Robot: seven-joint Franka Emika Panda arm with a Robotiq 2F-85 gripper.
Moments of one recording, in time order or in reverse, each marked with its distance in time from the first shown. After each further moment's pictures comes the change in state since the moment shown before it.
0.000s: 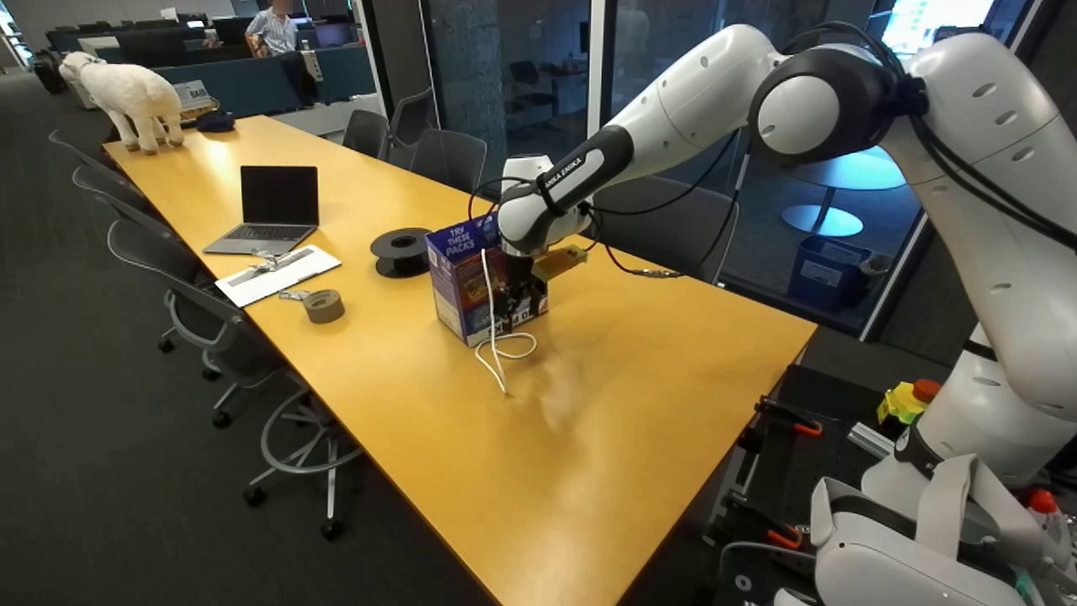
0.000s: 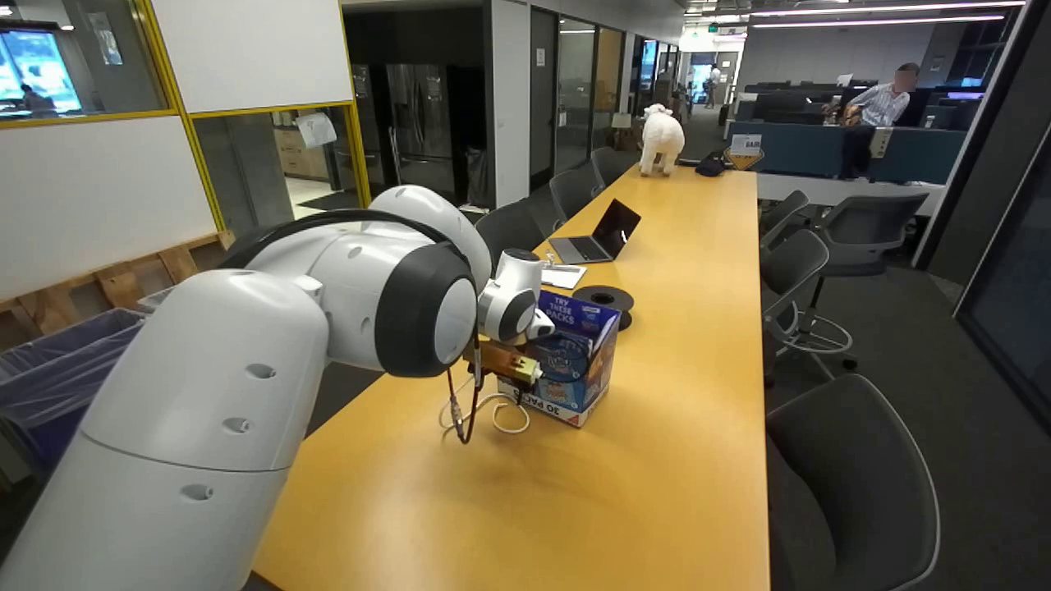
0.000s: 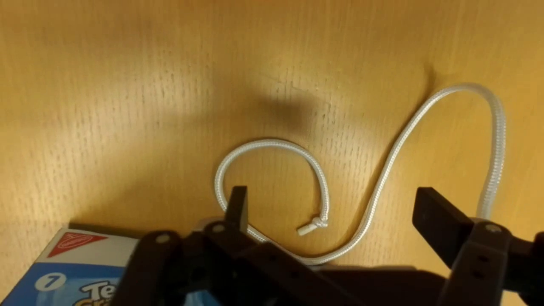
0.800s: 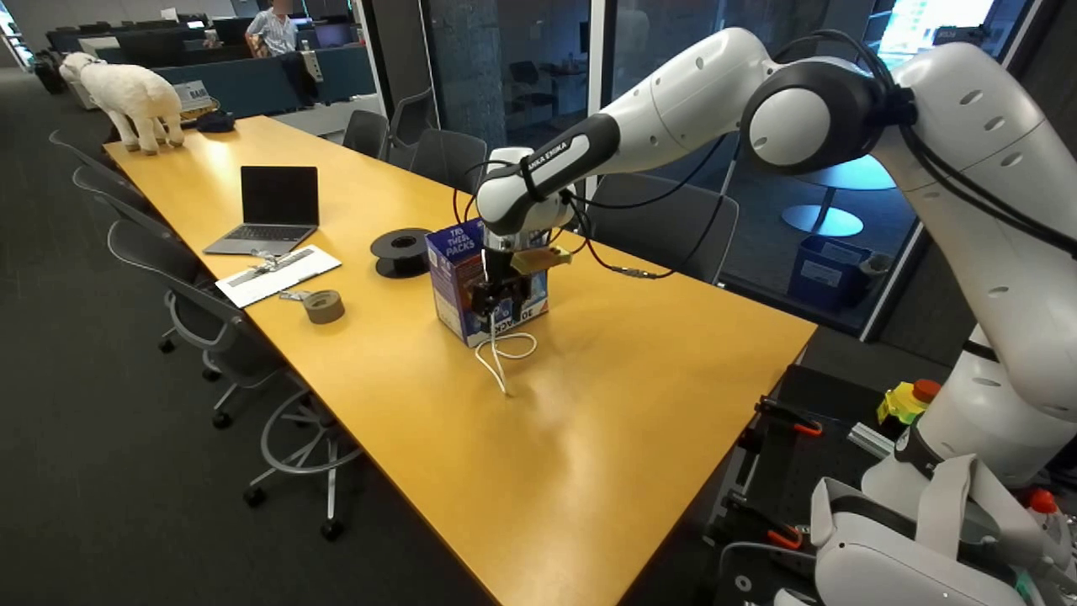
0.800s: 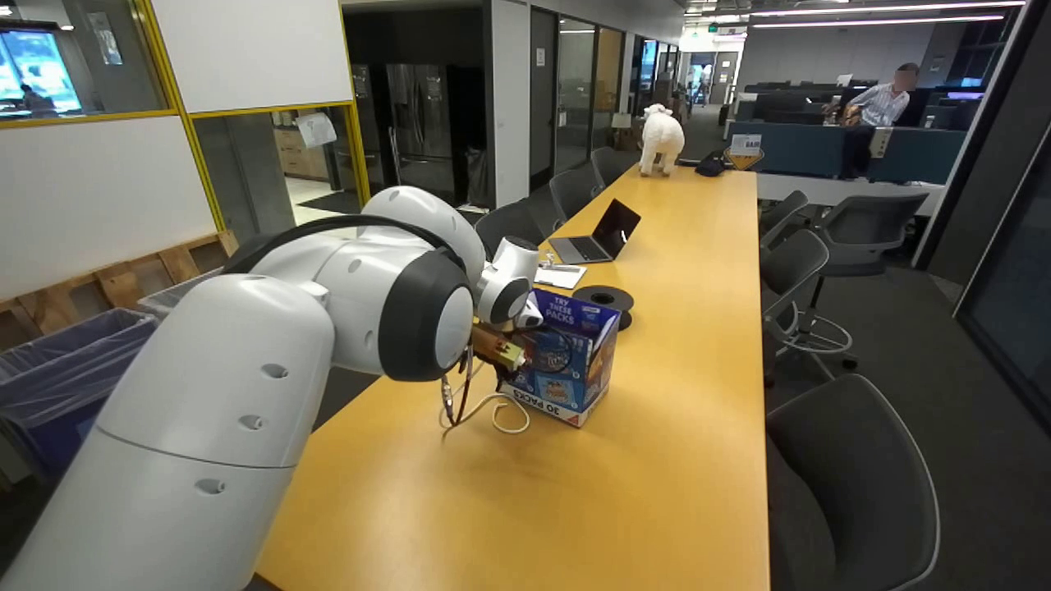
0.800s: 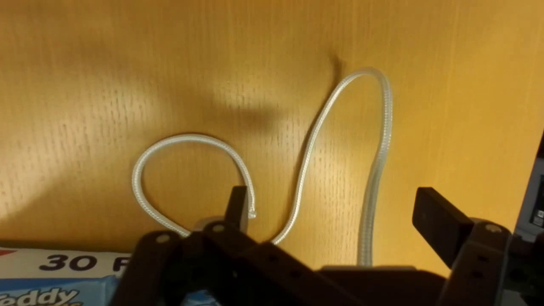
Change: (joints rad) arm 0.020 0.043 0.022 0.119 0.116 -0.115 0.020
